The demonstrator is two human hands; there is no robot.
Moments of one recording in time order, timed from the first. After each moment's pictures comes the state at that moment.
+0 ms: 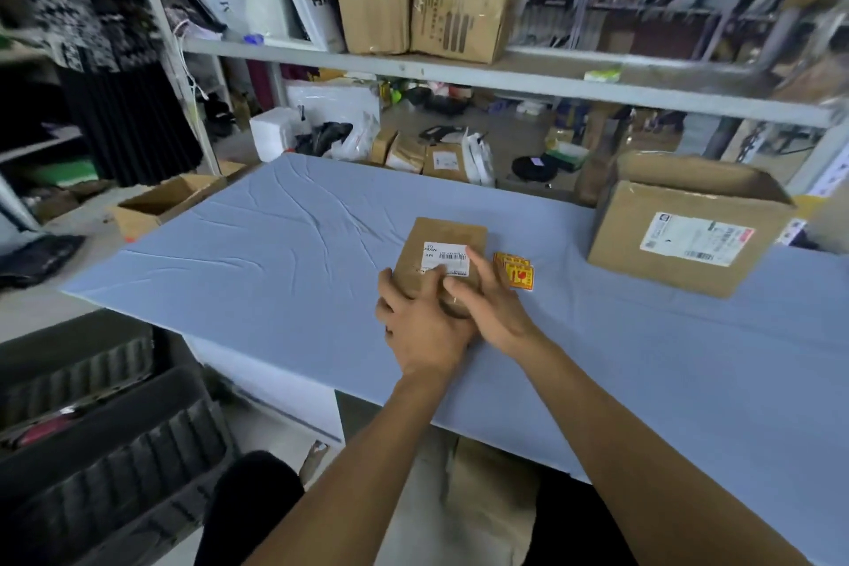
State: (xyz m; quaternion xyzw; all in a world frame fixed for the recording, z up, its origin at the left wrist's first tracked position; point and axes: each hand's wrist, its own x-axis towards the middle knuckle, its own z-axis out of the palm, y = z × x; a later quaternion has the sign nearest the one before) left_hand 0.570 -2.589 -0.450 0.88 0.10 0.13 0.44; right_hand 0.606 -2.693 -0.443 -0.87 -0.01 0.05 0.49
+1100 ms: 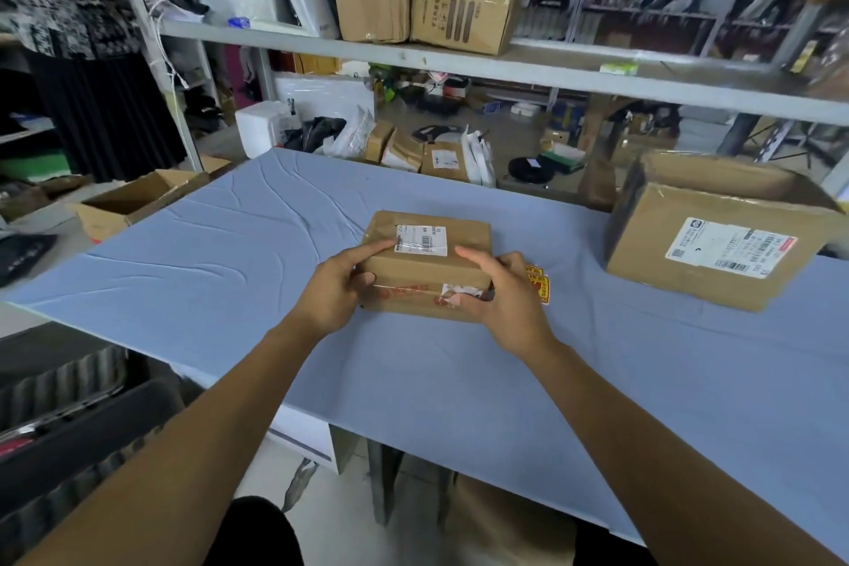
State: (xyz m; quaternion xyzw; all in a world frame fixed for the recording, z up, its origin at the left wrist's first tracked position) left_hand 0.673 -2.442 -0.468 0.87 -0.16 0.07 0.47; right_hand 0.659 -2.698 -0.470 -0.90 -0.10 -0.13 0.40
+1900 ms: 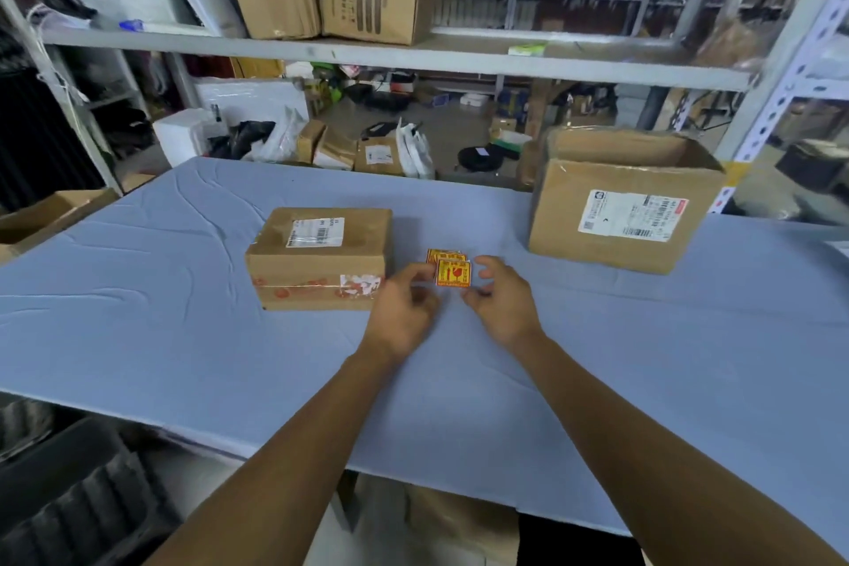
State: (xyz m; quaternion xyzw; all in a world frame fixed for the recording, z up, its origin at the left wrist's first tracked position) left_hand 0.658 -2.637 -0.489 0.85 -0.10 0.06 0.52; right_hand 0.652 -2.794 -0.489 -0.89 0.07 -0.11 0.44
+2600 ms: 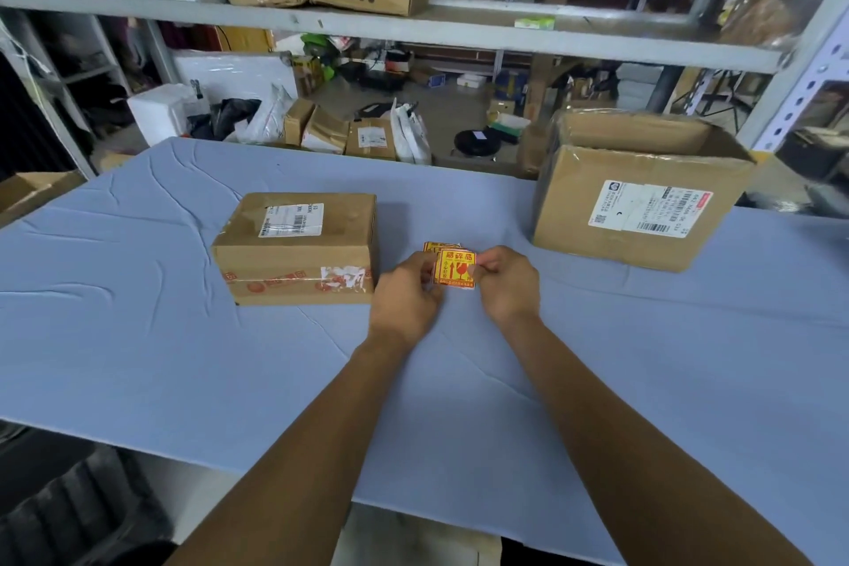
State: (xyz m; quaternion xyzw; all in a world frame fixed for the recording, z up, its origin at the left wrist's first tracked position) left_hand 0.690 -2.655 -0.499 0.88 -0.10 0.09 0.45; right_hand 0.696 -2.798 -0.500 -0.85 0.17 -0.14 0.47
